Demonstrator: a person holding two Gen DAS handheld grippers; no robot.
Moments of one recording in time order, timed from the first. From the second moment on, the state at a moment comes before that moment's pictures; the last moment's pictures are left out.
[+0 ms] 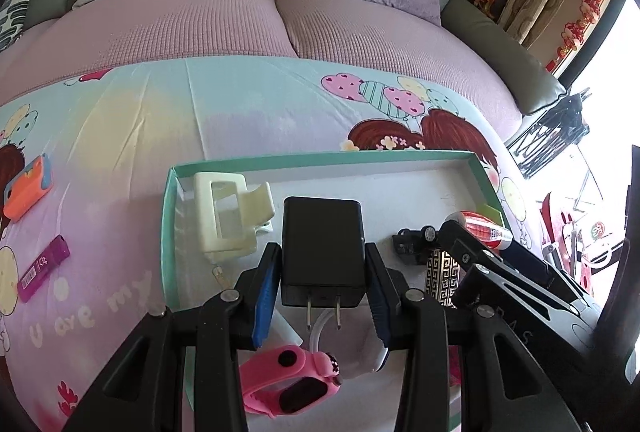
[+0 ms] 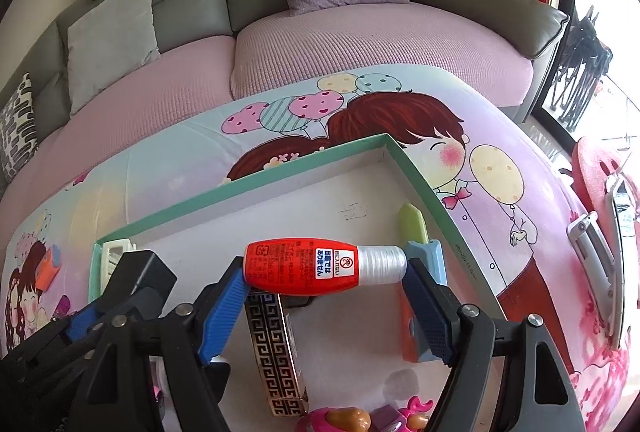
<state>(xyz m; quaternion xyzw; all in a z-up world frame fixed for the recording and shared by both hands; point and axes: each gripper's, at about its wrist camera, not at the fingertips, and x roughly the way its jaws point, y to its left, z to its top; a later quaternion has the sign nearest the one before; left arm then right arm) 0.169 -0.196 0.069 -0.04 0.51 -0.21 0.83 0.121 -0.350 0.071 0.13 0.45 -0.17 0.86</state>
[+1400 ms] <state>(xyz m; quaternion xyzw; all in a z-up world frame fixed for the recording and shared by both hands) 0.177 -0.023 0.088 -0.10 0.45 0.06 0.89 0.137 -0.262 0.092 0.12 0.41 -0.01 0.91</state>
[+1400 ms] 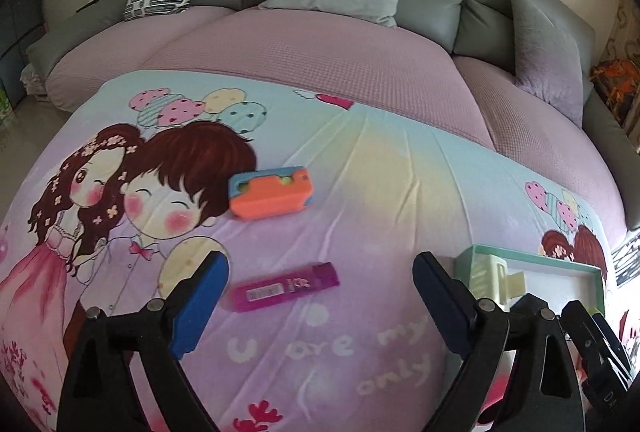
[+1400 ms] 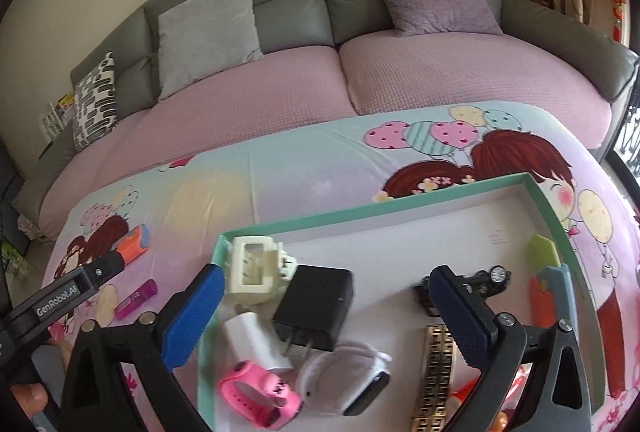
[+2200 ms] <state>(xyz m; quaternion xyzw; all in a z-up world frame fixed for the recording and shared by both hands) 0.150 0.103 0.051 -0.20 0.47 0.18 0.84 0.164 -0.088 0.053 -0.01 0.44 0.17 0.88</state>
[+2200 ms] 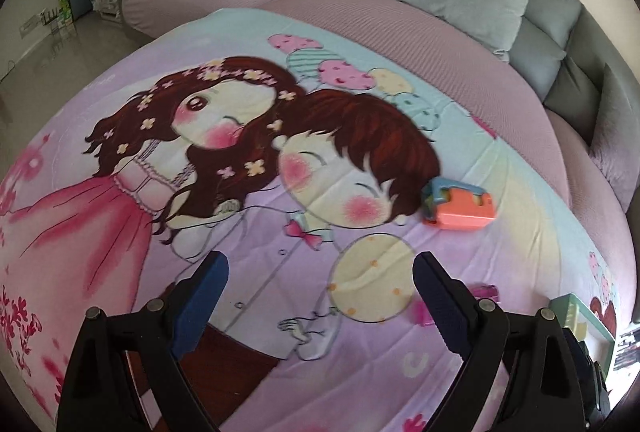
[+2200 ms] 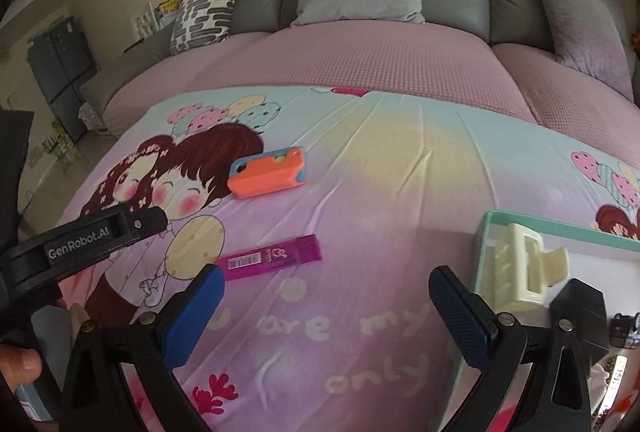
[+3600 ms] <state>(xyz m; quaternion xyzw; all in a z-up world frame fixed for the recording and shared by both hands) 0.213 0.080 0.028 -0.20 0.47 0.10 0.86 0.193 -0.070 0.017 -0.03 0.44 0.11 0.89</state>
